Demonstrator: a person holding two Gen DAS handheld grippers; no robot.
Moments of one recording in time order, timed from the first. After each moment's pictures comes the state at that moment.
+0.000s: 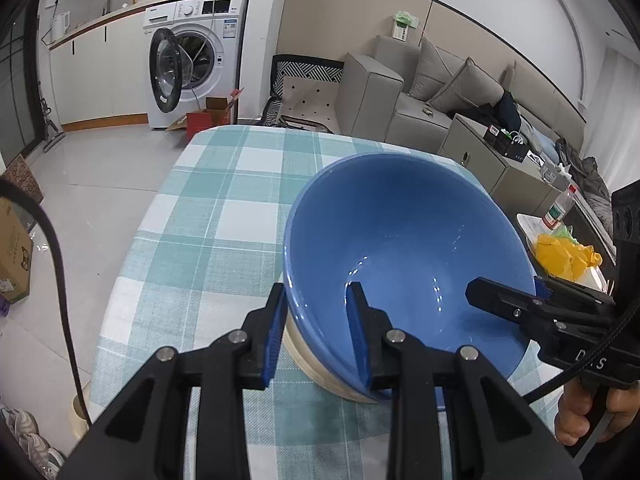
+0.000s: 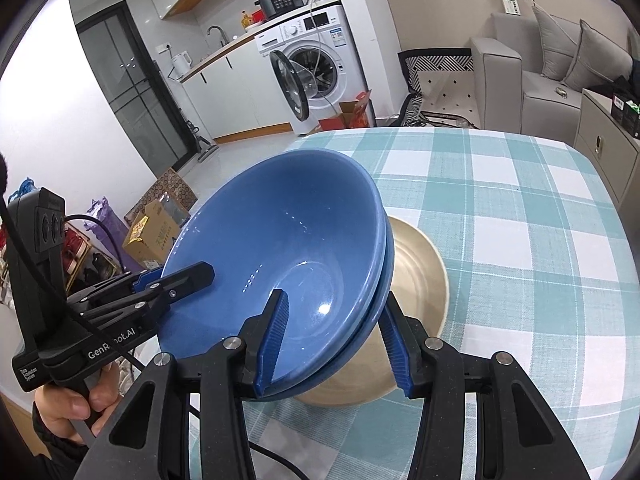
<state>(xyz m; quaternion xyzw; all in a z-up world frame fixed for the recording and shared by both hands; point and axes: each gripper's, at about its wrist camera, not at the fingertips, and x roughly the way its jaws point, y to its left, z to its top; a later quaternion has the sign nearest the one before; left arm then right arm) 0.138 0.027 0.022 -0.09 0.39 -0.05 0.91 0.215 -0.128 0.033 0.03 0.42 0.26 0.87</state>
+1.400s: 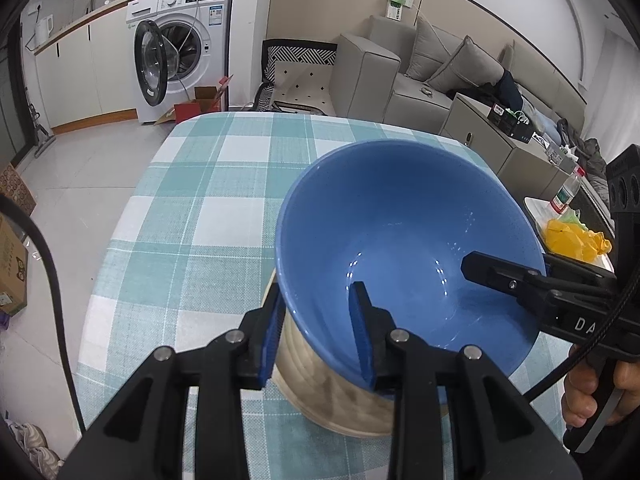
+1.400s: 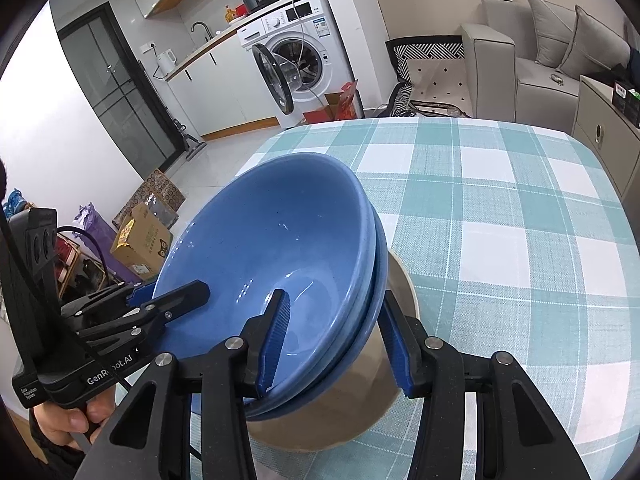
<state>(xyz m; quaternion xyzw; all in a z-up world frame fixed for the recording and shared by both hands) 0.176 0.013 -0.001 -0.07 0.42 -0.06 0.90 0.272 -0.137 0.008 0.04 0.44 0.24 0.86</state>
